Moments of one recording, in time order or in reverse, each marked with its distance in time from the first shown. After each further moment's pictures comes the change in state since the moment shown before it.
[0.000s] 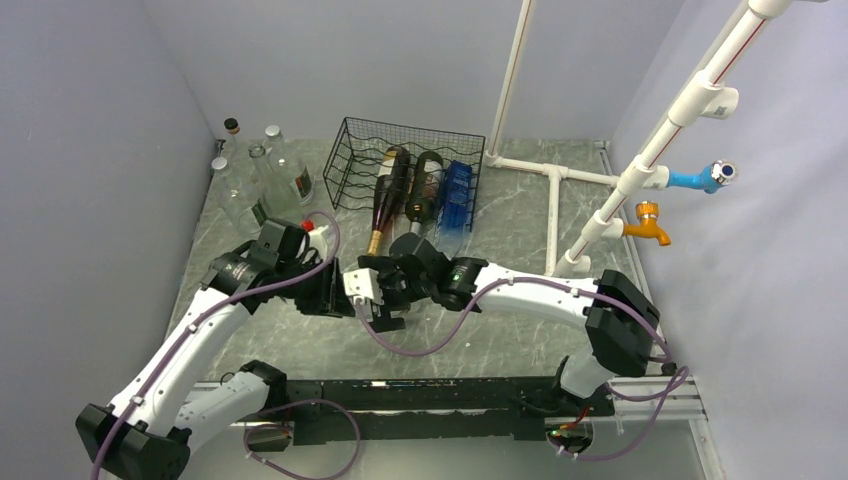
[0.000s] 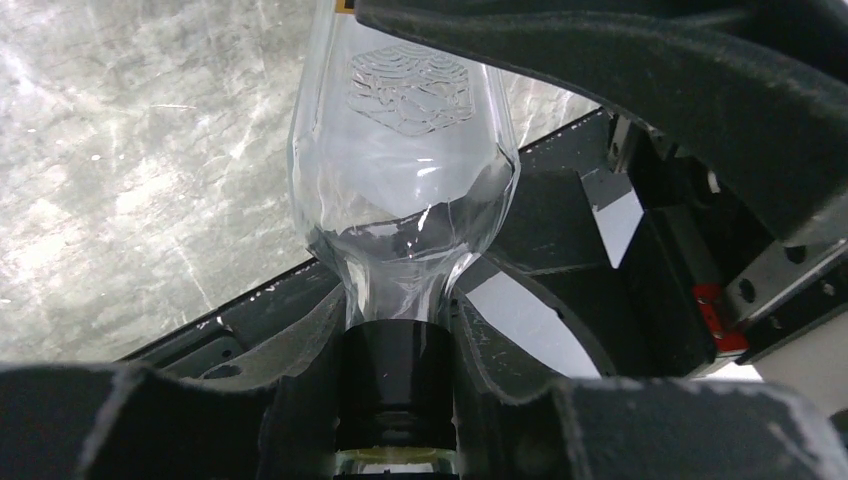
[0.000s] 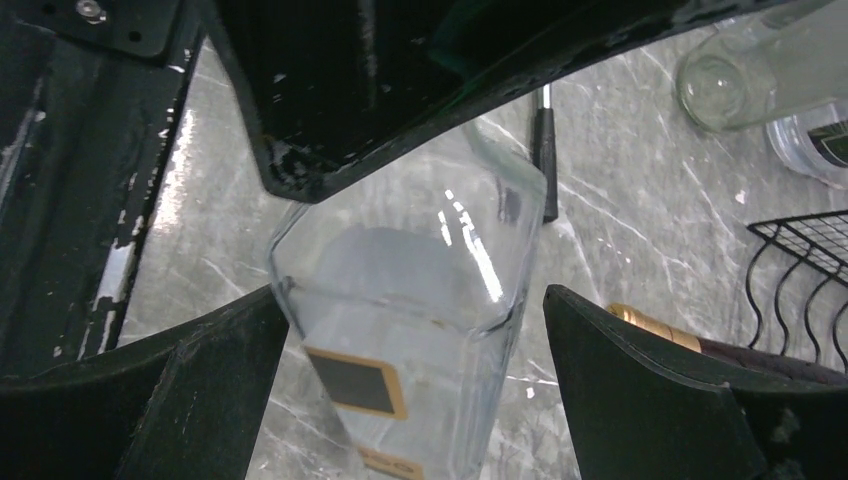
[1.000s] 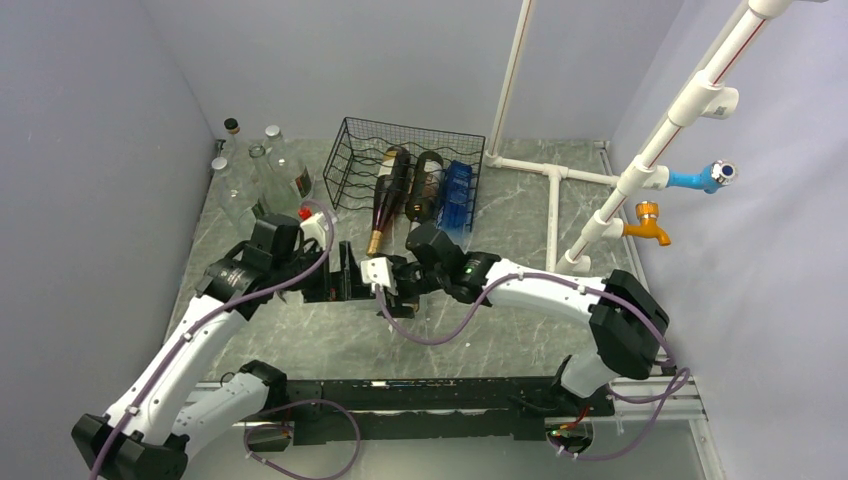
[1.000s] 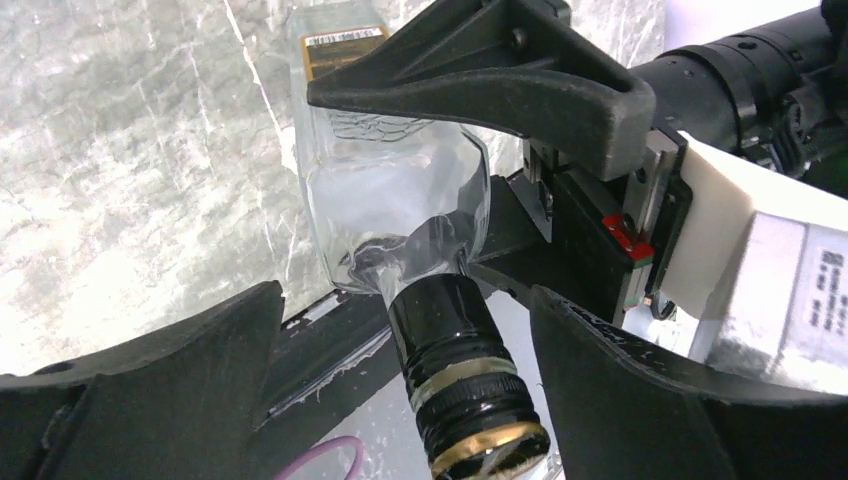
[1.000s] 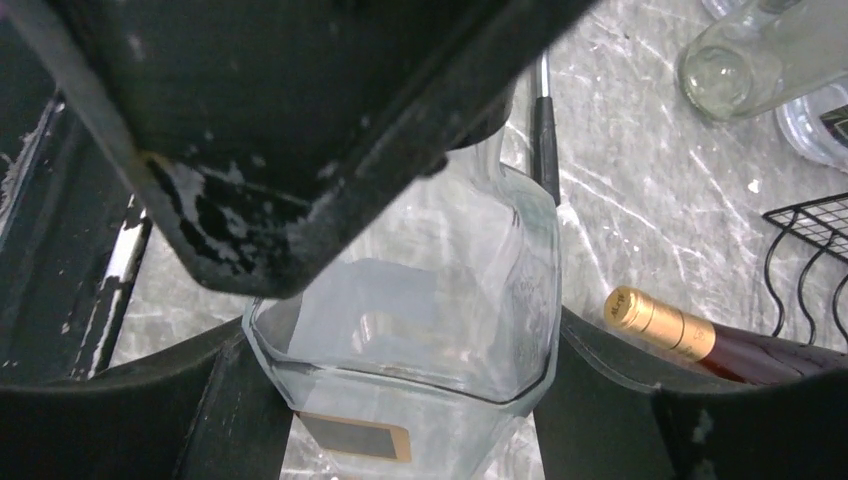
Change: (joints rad) left arm -0.007 -0.024 -0.011 0.187 0.050 -0.078; right arm -0.085 -0.030 -0.075 0.071 -0.111 0.012
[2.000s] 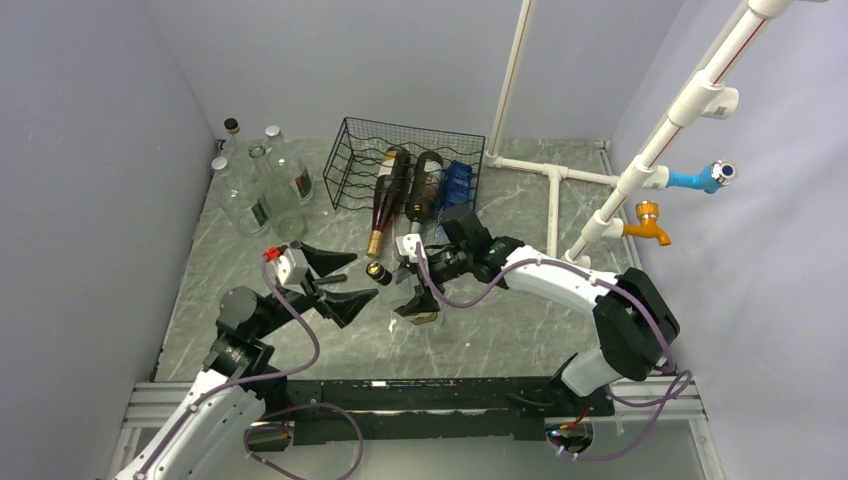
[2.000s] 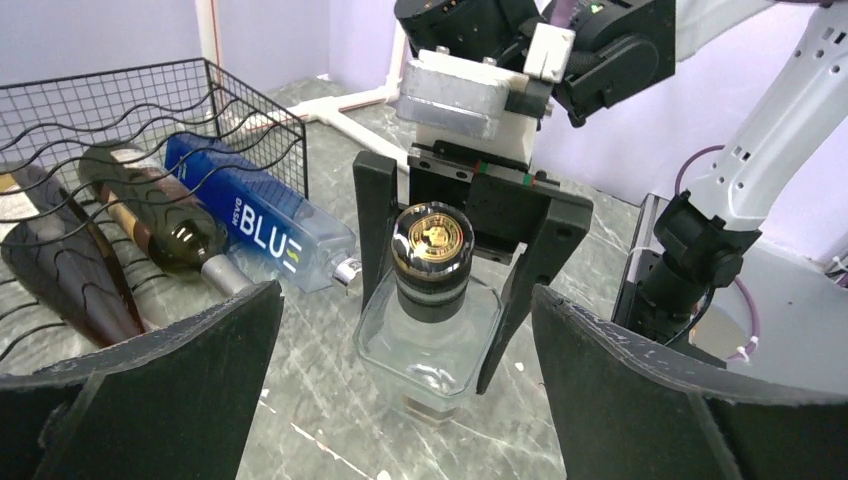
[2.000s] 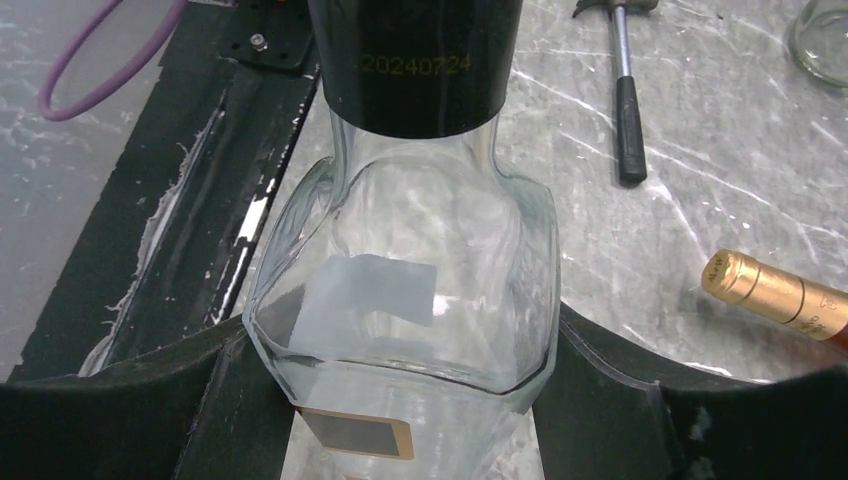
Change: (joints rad) left arm -0.017 -0.511 -0.590 1.074 0.058 0.246; right arm -0.220 -0.034 -0.055 -0.066 -0.410 0.056
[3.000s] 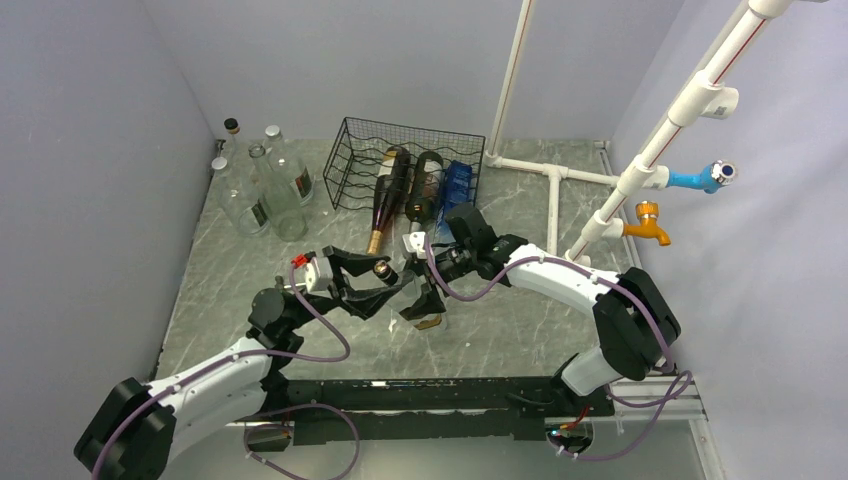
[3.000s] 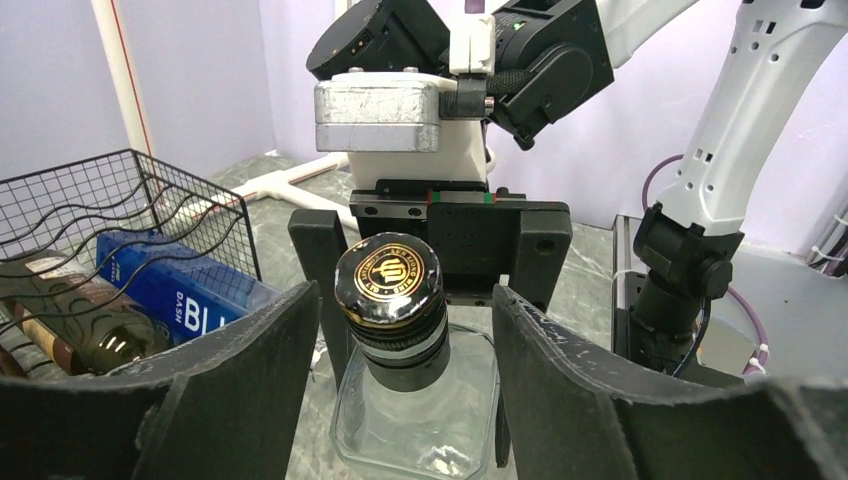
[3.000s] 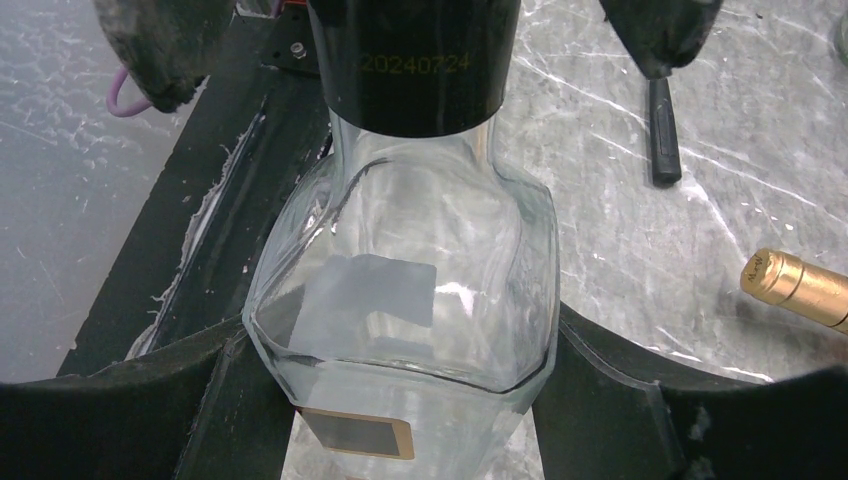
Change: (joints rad) left arm -0.183 0.449 -0.176 0.830 -0.048 0.027; right arm -0.047 0.000 -0.009 -0.036 -0.105 0.003
